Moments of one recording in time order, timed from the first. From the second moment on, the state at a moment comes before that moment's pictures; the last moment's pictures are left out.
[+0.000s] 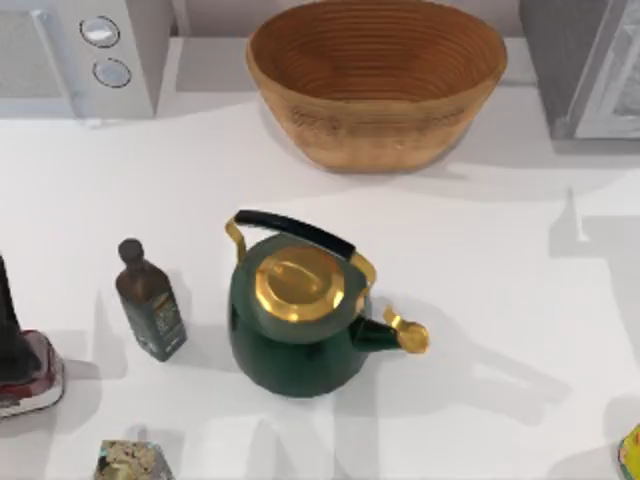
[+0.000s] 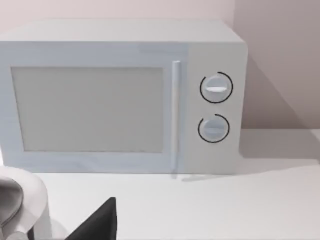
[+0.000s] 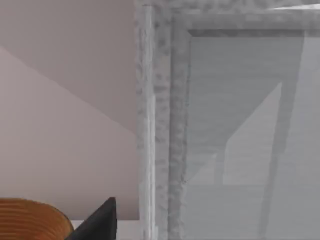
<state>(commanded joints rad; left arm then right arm) 0.00 0.00 0.00 0.00 0.00 0.00 0.09 0.66 0.84 -0.21 0.10 0.01</state>
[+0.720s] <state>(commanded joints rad) 0.00 0.00 0.00 0.00 0.00 0.00 0.18 1.31 1.72 -0.41 0.19 0.02</state>
